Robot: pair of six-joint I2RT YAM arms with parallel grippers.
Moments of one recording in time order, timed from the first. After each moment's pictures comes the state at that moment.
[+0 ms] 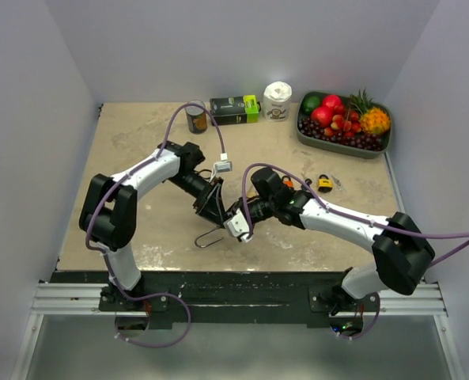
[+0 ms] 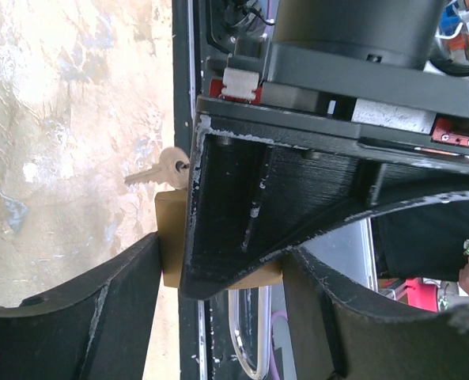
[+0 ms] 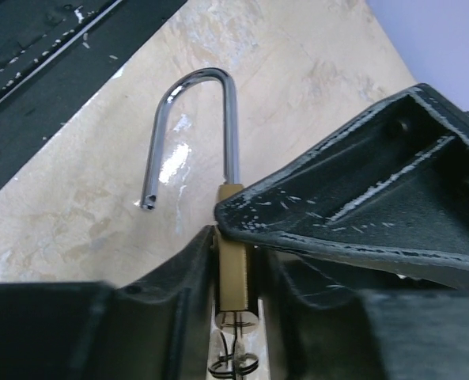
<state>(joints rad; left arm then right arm) -0.44 1.81 1.33 -1.22 1.25 0.77 0.82 1.45 0.91 -0.13 -0.83 -1.24</state>
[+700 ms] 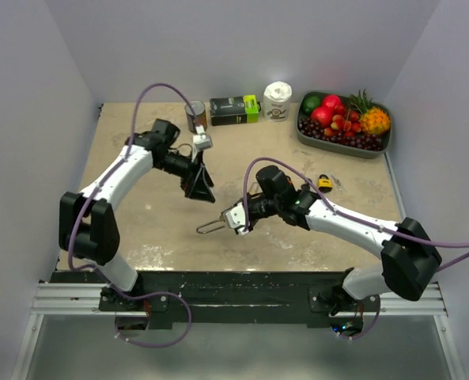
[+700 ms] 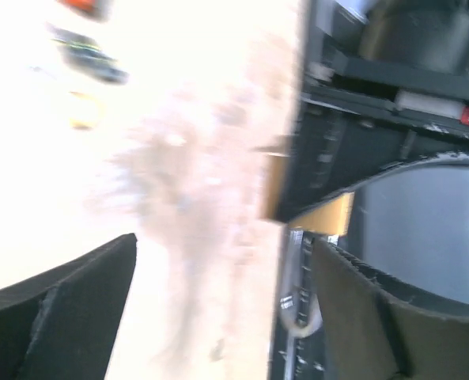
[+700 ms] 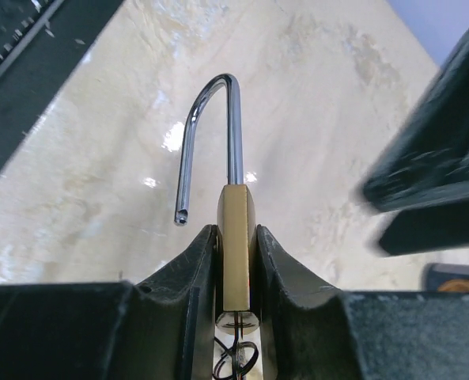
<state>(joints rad) -0.30 1.68 1.36 -0.98 1.14 0.62 0.82 1.40 0.90 -0.12 -0.72 -1.13</state>
